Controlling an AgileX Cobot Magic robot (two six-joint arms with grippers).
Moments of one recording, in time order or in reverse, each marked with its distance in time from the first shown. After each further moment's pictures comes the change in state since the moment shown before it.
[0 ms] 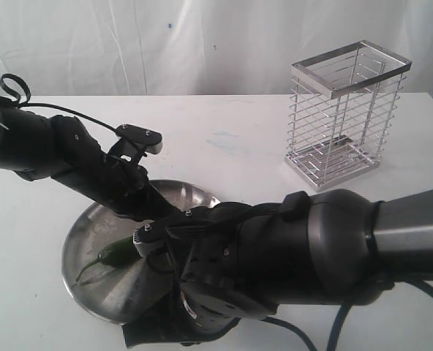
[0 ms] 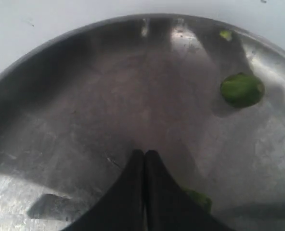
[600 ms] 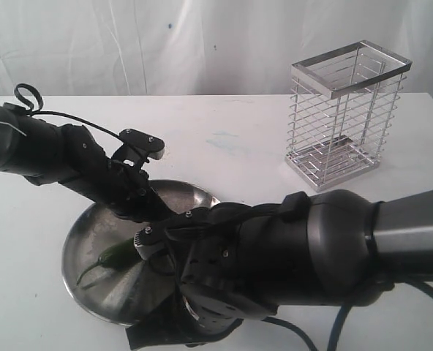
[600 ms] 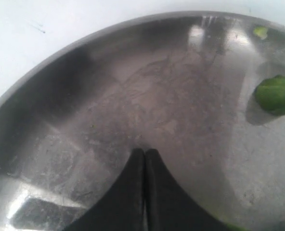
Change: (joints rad) left arm 0.002 0.073 -0.009 0.044 -0.042 0.016; right arm 0.000 0.000 0.000 -0.017 0.036 -0.002
